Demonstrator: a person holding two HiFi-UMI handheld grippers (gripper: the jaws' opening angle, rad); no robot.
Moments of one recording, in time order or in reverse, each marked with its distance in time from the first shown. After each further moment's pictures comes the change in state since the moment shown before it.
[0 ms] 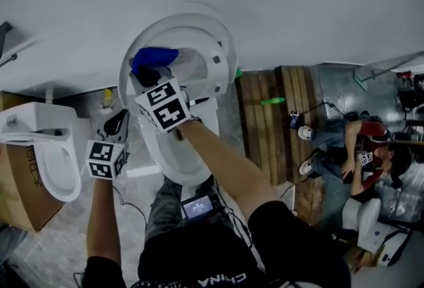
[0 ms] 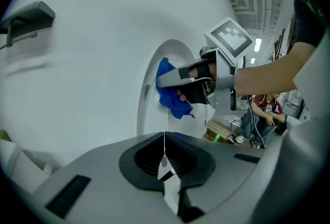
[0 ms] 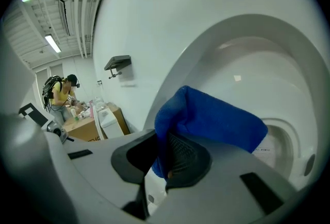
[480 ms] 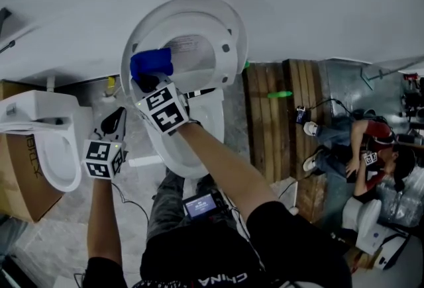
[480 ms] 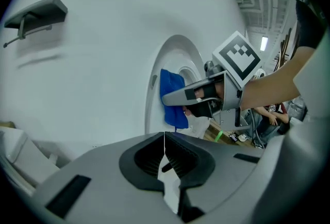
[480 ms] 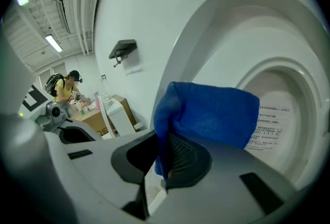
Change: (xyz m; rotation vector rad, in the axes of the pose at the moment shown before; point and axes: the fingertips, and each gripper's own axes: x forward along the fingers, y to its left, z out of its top) left arm -0.013 0.008 -0.035 -0.036 0.037 0.045; right arm 0.017 0.026 -0.068 0.018 0.084 0.048
